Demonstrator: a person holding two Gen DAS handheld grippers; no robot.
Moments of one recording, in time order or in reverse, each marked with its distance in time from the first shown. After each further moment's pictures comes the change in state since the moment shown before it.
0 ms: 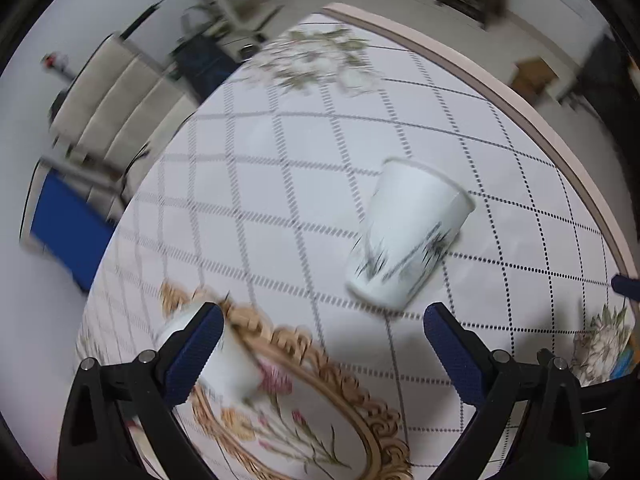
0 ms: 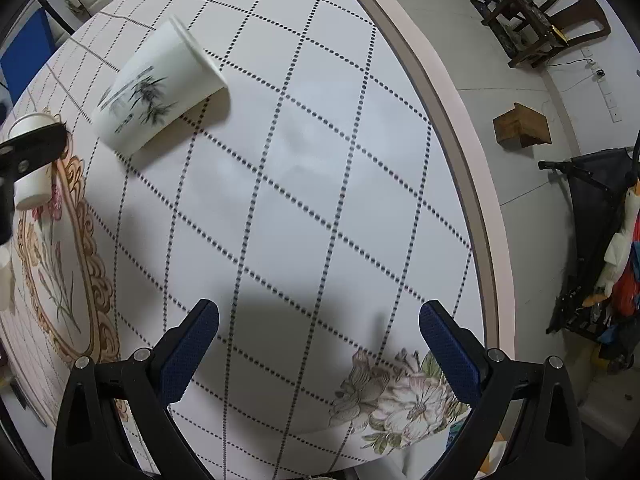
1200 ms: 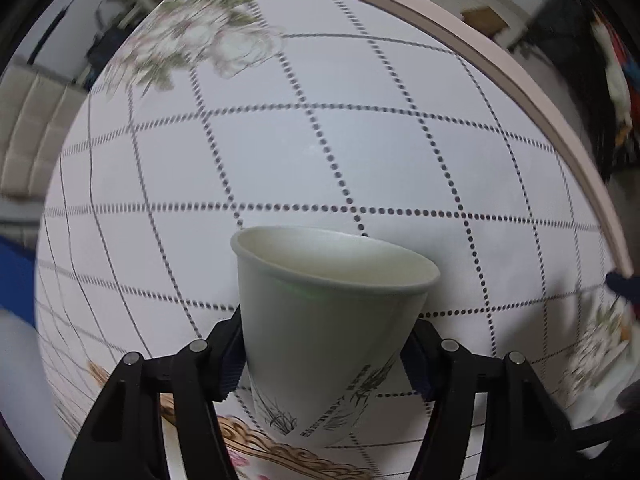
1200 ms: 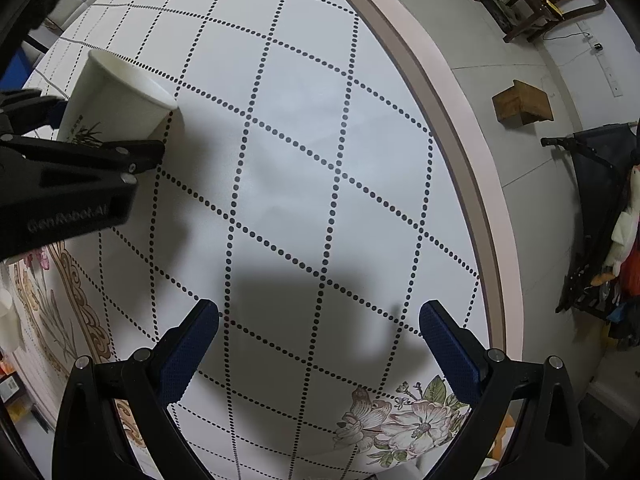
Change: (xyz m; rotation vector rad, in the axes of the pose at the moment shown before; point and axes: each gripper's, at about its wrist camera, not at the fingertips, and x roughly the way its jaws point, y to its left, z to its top) left arm 0.088 -0.020 0.048 0.091 0.145 -0.212; right arm 0.023 -0.039 0.046 0.074 0.055 0.025
